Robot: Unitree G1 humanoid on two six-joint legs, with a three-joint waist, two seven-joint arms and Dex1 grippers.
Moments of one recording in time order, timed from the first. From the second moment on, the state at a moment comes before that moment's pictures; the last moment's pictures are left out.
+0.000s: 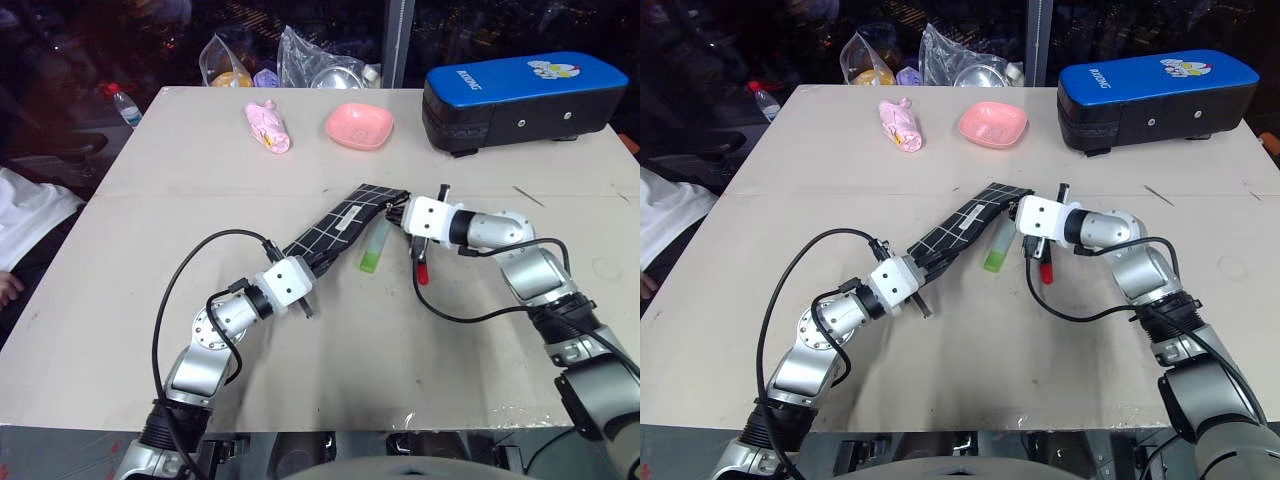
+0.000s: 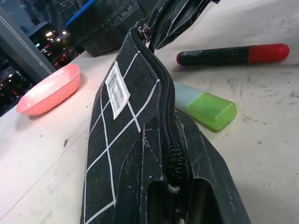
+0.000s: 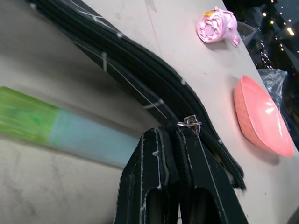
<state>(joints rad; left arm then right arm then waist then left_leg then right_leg) -0.11 0.47 -0.12 -0.10 0.02 -0.25 -0.63 -0.66 -0.50 0.32 0.17 -0.16 -0.07 0.82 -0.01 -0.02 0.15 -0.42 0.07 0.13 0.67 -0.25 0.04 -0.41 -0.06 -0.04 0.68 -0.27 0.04</state>
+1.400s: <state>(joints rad) -0.13 0.44 -0.09 -0.09 0.04 -0.25 -0.54 -0.64 -0.46 0.38 0.13 -0.12 -0.20 1.00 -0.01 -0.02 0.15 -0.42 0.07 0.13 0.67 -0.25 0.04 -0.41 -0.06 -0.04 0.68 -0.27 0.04</state>
